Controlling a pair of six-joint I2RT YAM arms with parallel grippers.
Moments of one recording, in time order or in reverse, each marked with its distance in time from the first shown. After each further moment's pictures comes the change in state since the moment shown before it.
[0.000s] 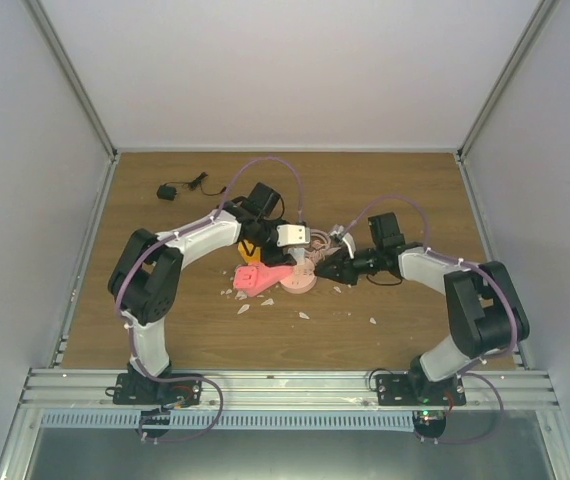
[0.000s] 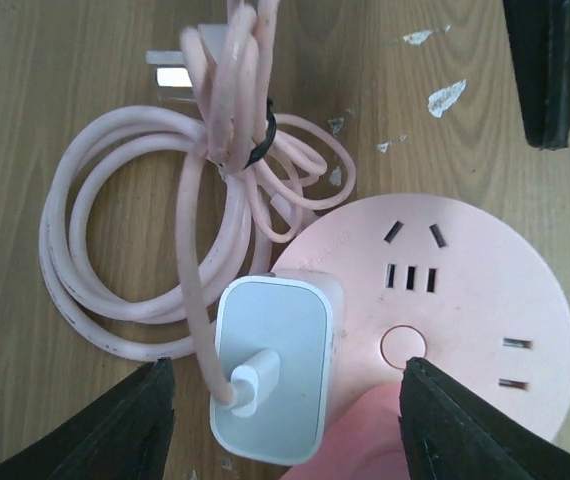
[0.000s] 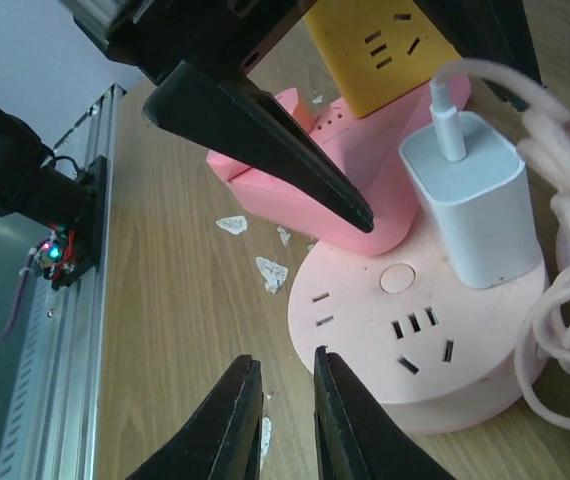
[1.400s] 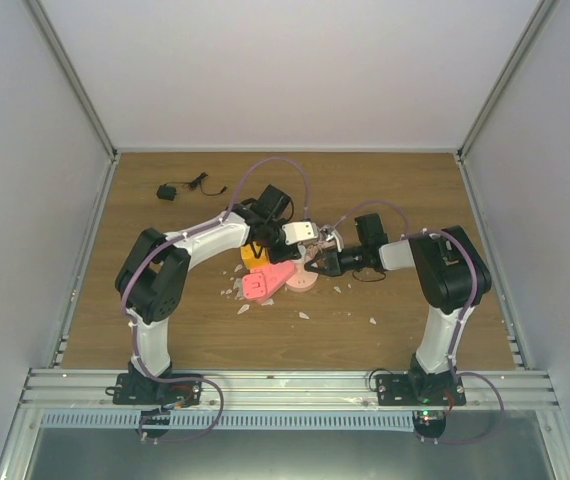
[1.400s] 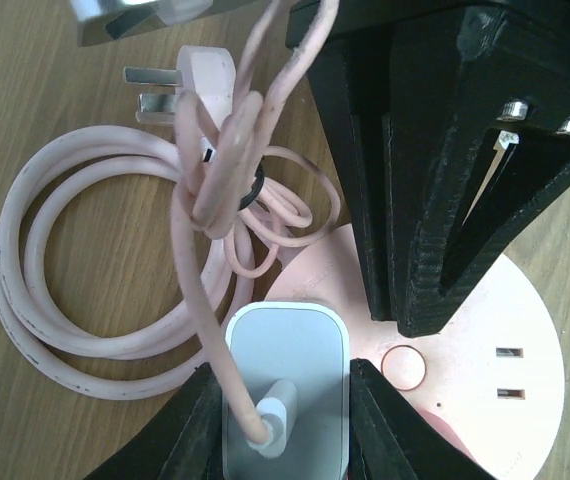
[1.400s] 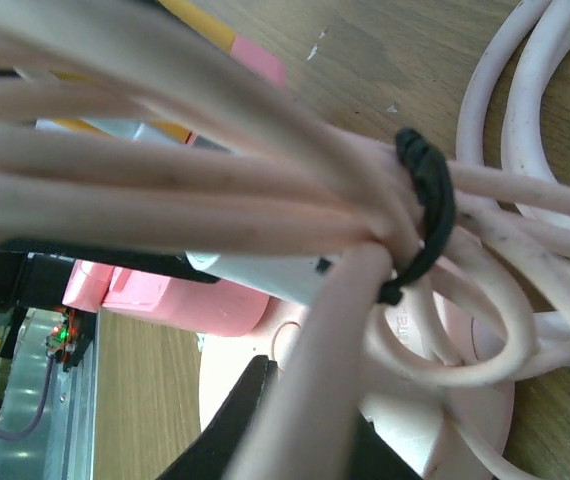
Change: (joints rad) left arm -0.045 0.043 0.033 0.026 -0.122 -0.227; right arm 0.014 0.347 0.069 0.323 -0.024 0.366
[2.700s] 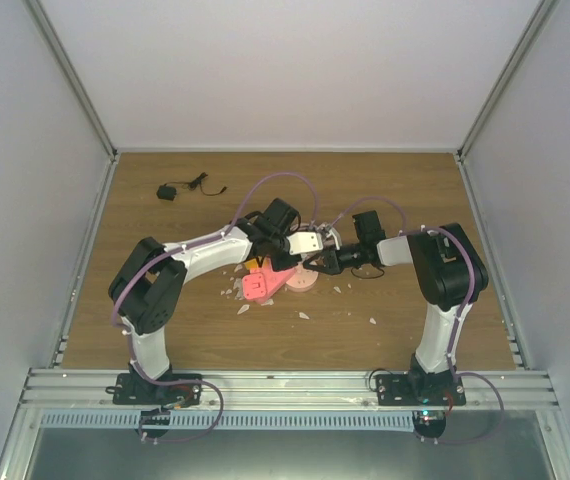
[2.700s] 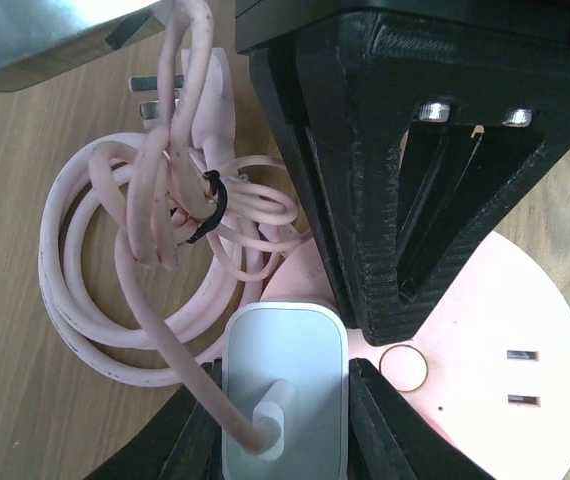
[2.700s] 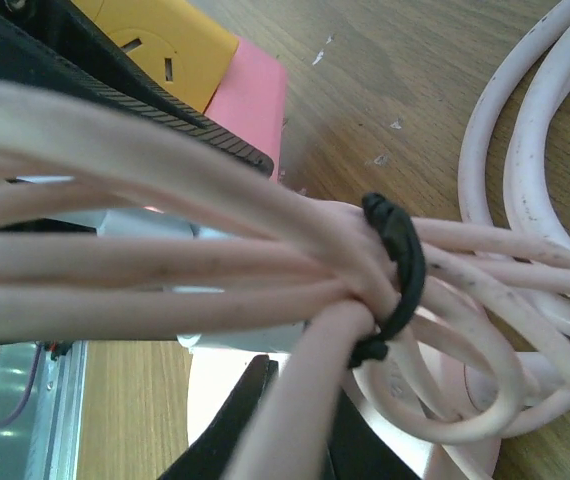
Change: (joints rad) left arm -0.093 -0.080 -0.117 0.124 -0.200 0.018; right arm 0.001 0.034 0.056 -0.071 -0.006 -0.092
